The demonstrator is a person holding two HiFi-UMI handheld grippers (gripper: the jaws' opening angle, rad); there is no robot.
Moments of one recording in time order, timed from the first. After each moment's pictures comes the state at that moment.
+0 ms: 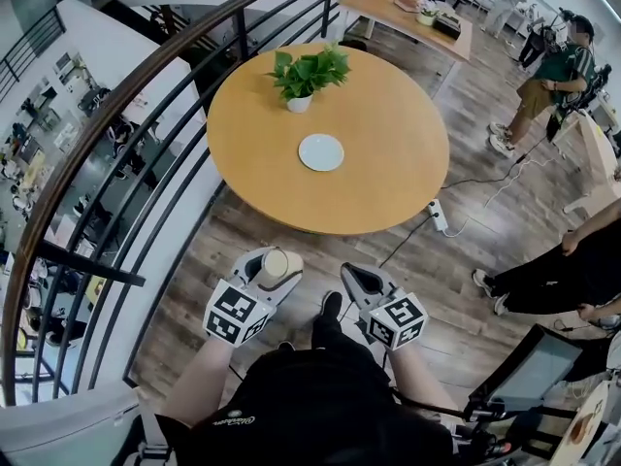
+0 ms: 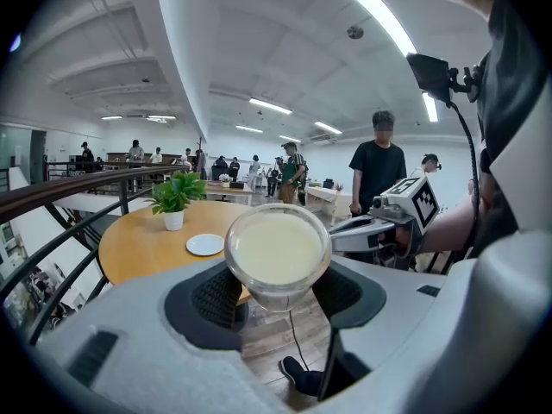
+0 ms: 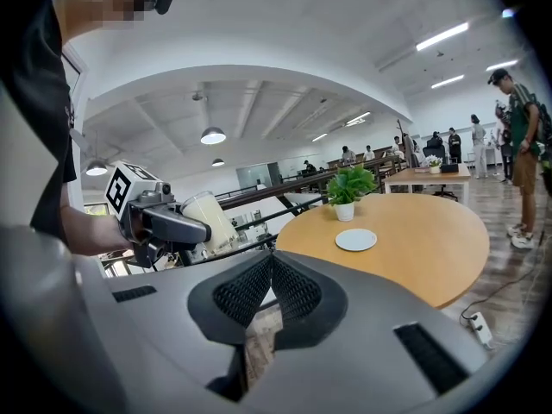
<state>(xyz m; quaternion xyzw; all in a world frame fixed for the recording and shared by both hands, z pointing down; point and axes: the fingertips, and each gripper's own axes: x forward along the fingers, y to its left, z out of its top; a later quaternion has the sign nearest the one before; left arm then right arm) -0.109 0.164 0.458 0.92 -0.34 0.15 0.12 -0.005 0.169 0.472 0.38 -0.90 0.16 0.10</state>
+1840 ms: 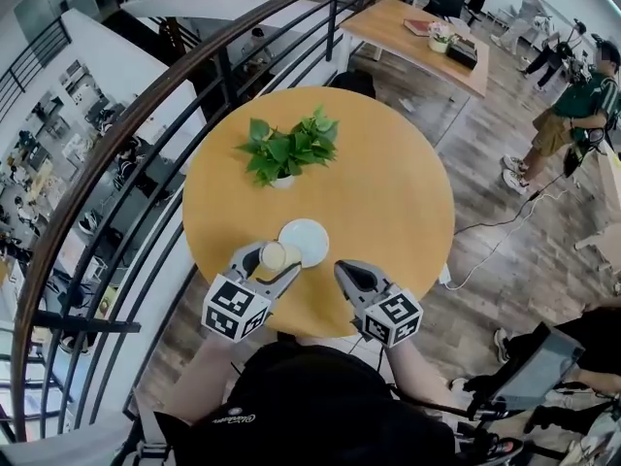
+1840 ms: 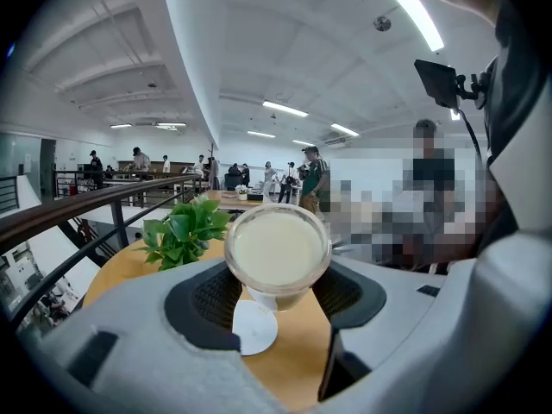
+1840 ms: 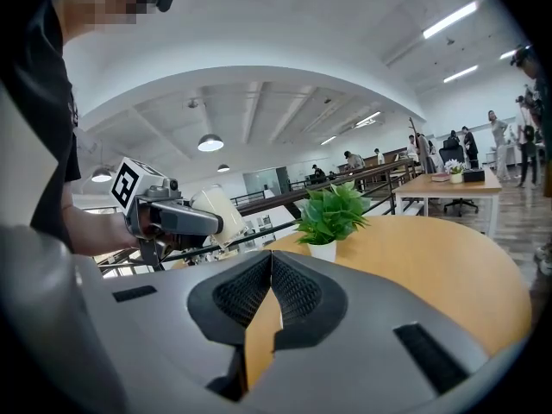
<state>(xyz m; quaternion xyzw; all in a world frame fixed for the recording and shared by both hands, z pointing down) -0.052 -0.142 0.419 0.91 -0.38 0.14 0.11 0.043 -0.131 0.444 0.34 -0.92 0.16 0.09</state>
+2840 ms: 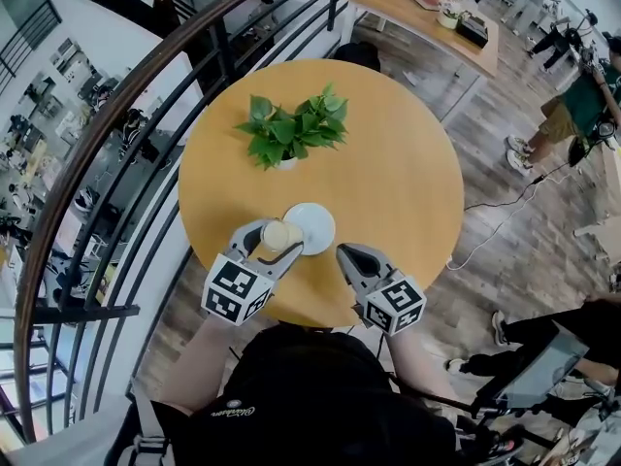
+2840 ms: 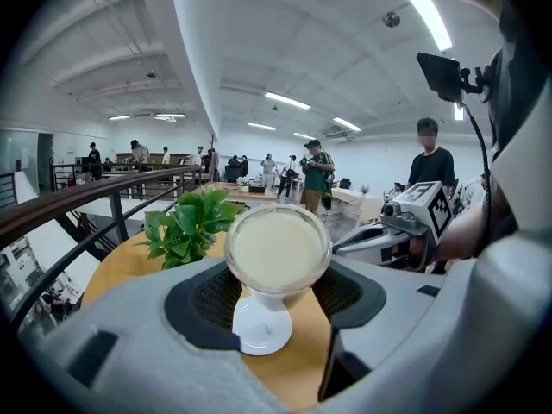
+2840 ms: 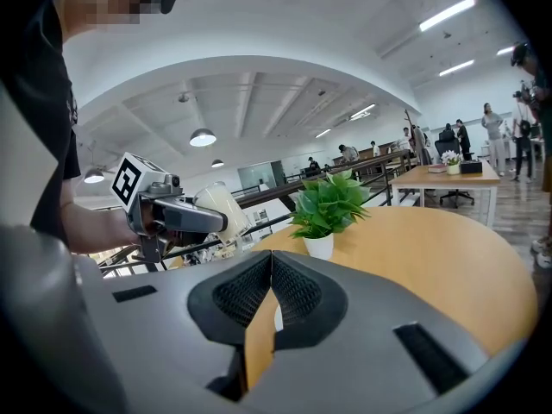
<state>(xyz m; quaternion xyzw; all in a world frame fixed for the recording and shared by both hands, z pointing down) -0.066 -0.180 0.437 0.90 -0.37 0.16 0.13 0.027 -0.161 0.462 0.35 -0.91 0.17 0.11</state>
